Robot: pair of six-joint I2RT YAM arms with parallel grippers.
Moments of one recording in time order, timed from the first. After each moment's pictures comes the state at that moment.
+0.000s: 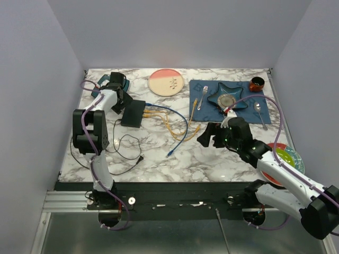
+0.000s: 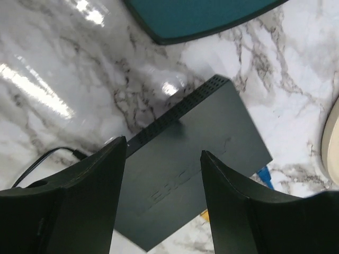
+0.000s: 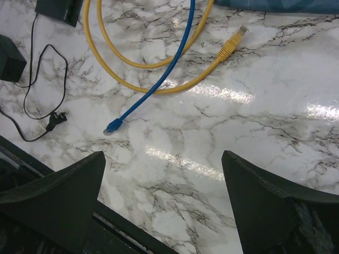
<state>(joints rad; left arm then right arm) -0.06 1.93 1.45 -0.57 -0.19 -0.91 0.56 0.94 0.60 -0.23 -0.10 0.52</state>
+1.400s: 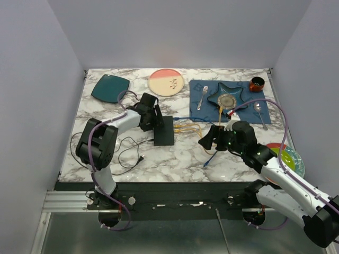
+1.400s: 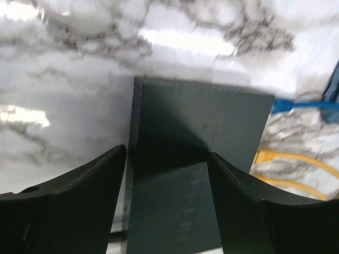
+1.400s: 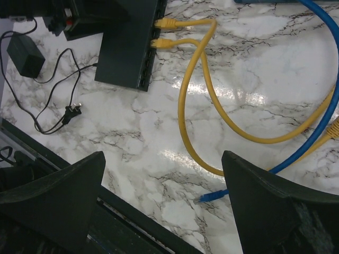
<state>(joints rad) -0.42 1.82 1.15 -0.30 0.02 -0.72 0.56 0.85 0.57 -0.25 -0.13 0.55</state>
